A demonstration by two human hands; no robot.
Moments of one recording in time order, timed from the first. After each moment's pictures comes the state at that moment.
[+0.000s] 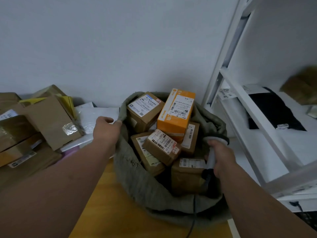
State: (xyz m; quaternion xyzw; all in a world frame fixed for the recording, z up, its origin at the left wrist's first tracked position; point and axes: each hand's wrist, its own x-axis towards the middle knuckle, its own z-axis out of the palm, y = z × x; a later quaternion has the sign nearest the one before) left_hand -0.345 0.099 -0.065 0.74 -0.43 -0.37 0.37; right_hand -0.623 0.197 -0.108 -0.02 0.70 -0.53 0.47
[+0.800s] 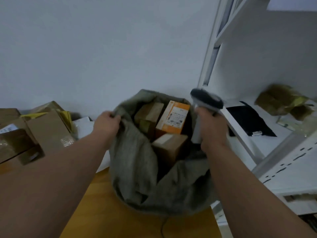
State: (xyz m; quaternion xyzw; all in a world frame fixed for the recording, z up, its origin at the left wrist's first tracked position) left_hand -0.348 0.103 -0.013 0.67 -0.55 -0.34 0.37; right_hand -0.582 0.218 0.028 -0.26 0.65 -0.66 0.28
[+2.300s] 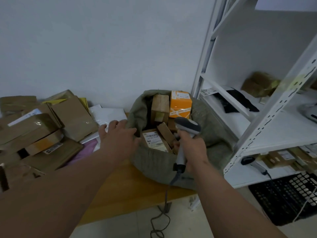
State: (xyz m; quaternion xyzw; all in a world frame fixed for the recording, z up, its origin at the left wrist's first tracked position) left_hand -0.229 0.234 -0.045 0.54 -0.84 0.02 0.06; right_hand -0.412 0.320 -0.043 -0.21 0.73 -0.56 0.33
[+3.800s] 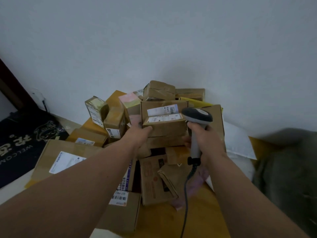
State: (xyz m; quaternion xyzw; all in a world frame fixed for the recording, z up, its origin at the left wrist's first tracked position) left_hand 0.157 0.046 -0.088 0.73 -0.31 -0.49 0.36; right_hand -0.028 0.036 -0.065 -0.41 0.66 -0.38 0.50
